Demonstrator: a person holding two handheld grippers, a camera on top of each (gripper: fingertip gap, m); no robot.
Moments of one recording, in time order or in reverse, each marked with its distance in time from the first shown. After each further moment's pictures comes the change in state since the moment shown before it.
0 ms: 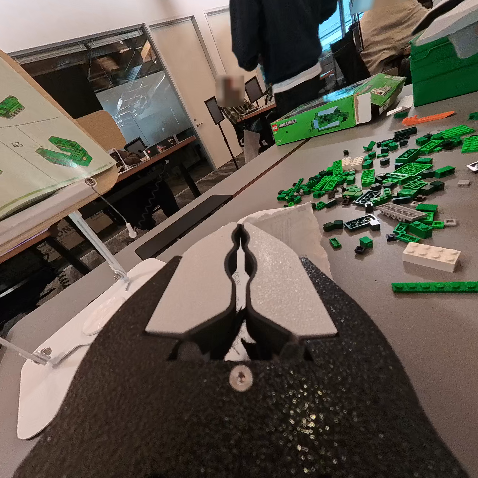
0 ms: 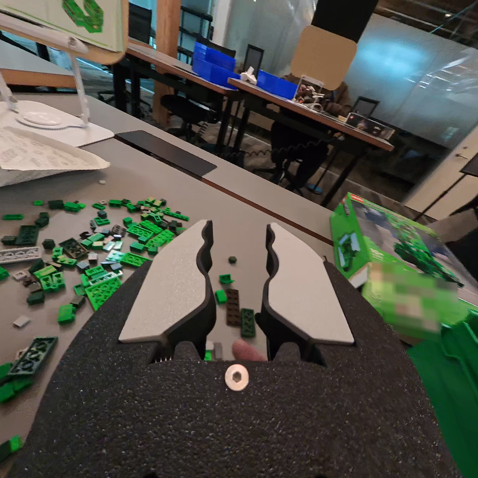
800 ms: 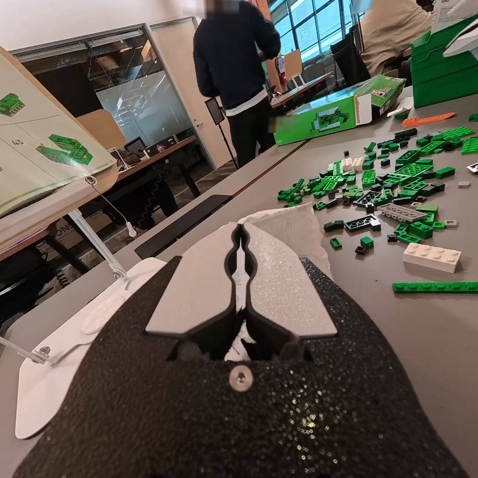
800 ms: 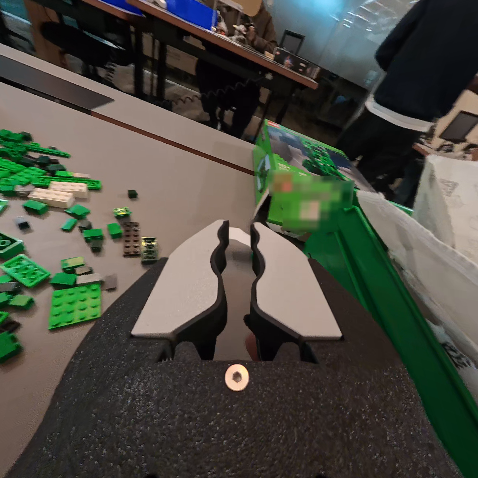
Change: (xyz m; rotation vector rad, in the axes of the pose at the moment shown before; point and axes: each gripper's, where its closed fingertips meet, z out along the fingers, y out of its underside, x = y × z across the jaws) left arm -0.001 0.001 0.000 0.002 0.000 -0.007; right arm 0.095 0.080 -0.044 -0.174 0.288 0.017
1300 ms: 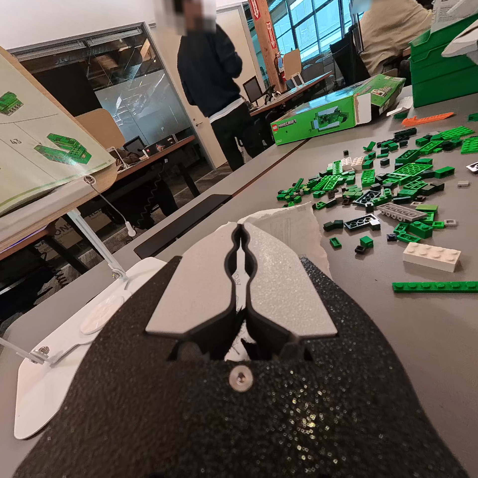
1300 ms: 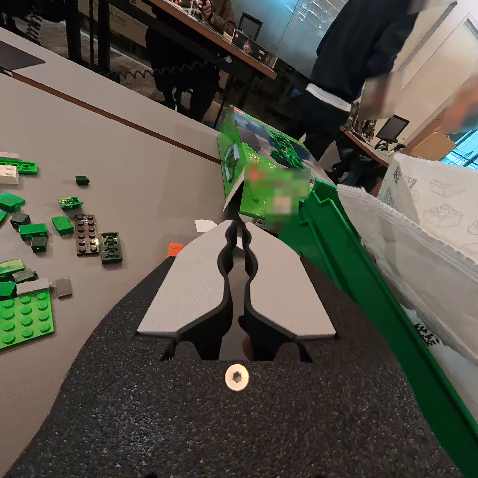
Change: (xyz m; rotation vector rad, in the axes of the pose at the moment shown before) left arm 0.000 0.001 0.000 -0.002 0.003 -0.001; right arm 0.011 0.006 0.004 -0.043 0.153 -0.084
